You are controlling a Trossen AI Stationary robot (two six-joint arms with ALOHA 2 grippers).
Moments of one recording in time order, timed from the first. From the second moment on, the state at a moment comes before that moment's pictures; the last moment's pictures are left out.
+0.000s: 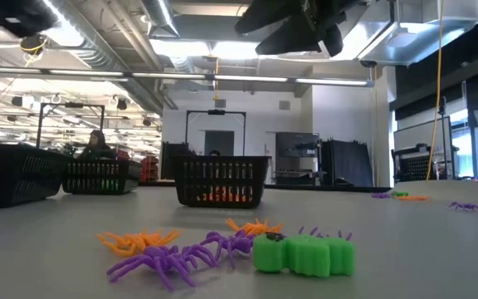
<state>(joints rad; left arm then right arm) -0.65 1.08 0.97 -1.10 -0.06 -0.55 0.41 1.65 1.10 0.03 0.75 0.47</state>
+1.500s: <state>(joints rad) -1.06 1.75 0.95 -0.74 -0.17 -0.83 0.41 1.65 1.10 0.05 0.72 0.46</state>
